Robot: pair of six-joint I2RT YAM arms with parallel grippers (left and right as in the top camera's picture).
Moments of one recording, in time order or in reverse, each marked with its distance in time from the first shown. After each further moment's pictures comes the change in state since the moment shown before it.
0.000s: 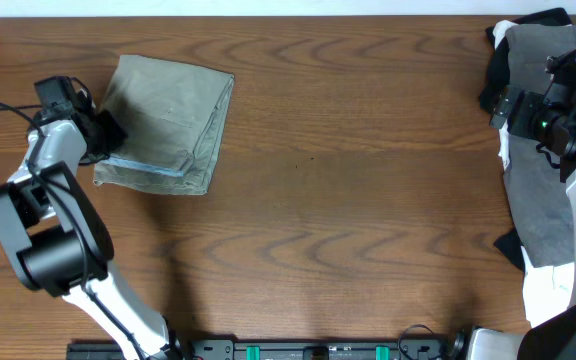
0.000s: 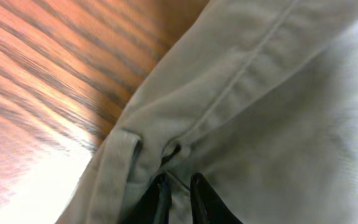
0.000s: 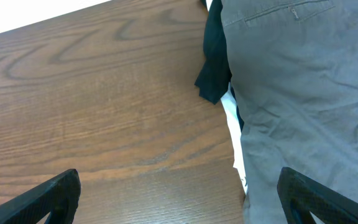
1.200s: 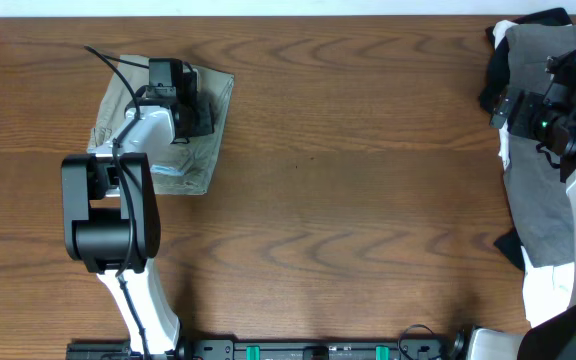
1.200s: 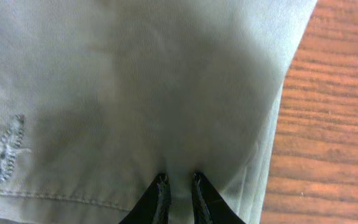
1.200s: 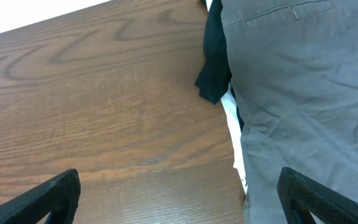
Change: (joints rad) left arm -0.391 0.065 0.000 0.106 -0.027 0.158; right arm 0.000 0.000 0.000 0.000 0.000 0.000
